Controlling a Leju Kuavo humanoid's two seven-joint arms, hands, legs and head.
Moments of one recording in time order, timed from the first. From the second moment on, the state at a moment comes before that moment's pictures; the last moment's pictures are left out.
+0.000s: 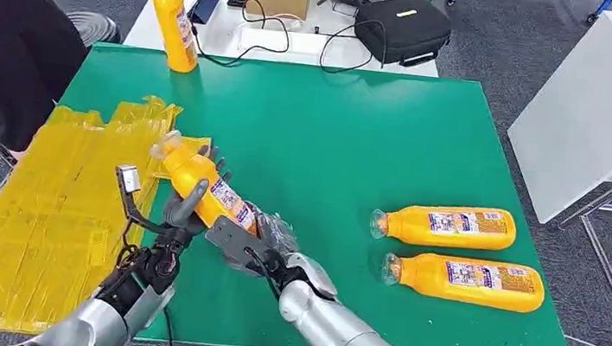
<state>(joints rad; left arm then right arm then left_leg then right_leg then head) -0.47 -0.13 -0.03 -0.63 0.45 -0.59 -0.39 -0.64 0.35 1.11 -0.49 0.10 -0.31 -0.07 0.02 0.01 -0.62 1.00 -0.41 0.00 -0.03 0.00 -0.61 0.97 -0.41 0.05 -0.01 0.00</state>
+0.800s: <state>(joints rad) -0.47 -0.12 -0.05 -0.64 0.36 -0.63 -0.42 -0.68 0.34 1.14 -0.45 0.07 -0.34 -0.14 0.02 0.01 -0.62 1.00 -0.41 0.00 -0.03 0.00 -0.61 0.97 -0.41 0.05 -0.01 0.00</state>
